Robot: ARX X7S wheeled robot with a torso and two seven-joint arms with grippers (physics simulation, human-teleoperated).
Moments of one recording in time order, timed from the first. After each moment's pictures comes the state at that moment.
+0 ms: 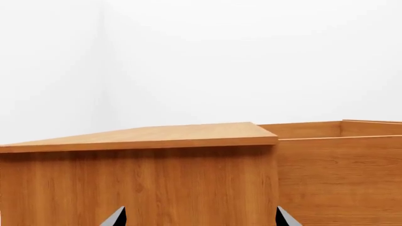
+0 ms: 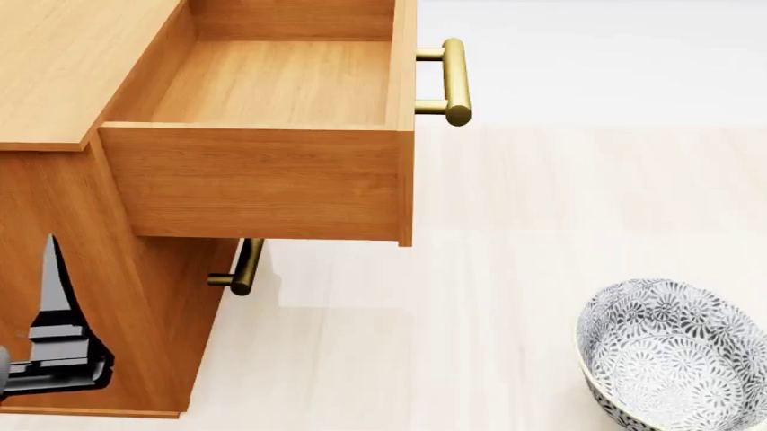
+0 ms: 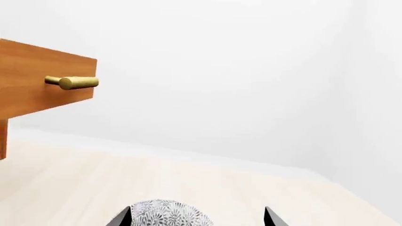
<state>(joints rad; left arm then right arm) -0.14 -0.28 0.12 0.61 -0.15 -0.38 -0.37 -0.41 0.43 0.62 -0.60 0.47 0.17 -0.17</state>
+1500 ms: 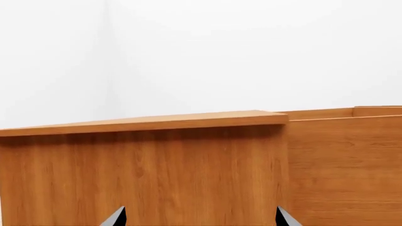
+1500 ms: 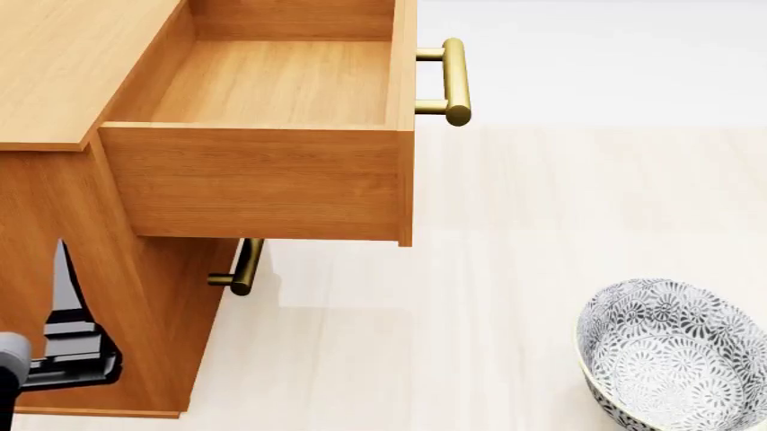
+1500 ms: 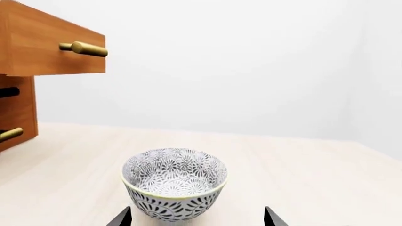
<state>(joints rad) -0.17 -0.29 0.15 0.53 -0.15 -0.35 -0.41 -0.52 0.27 0.68 -0.25 0.53 -0.20 -0.51</state>
